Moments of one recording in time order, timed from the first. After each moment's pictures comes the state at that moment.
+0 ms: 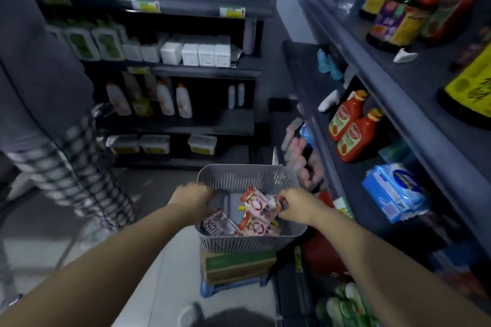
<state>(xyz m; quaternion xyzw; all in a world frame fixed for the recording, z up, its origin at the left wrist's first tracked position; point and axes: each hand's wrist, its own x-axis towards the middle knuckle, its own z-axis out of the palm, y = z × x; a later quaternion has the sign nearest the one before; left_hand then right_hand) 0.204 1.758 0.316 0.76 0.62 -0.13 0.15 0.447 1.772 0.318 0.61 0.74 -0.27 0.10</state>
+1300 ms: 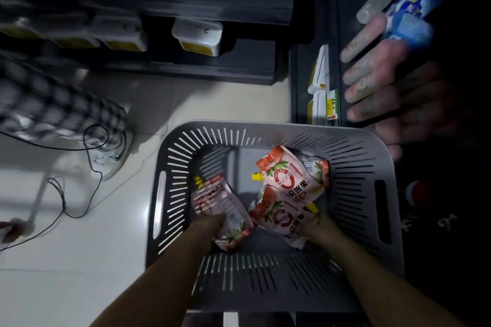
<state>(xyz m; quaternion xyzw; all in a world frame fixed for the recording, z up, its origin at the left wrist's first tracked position) 0.244 1.861 -0.047 -0.09 0.75 0.18 0.63 0.472 1.886 -0.027 0.77 0.26 -0.59 0.03</state>
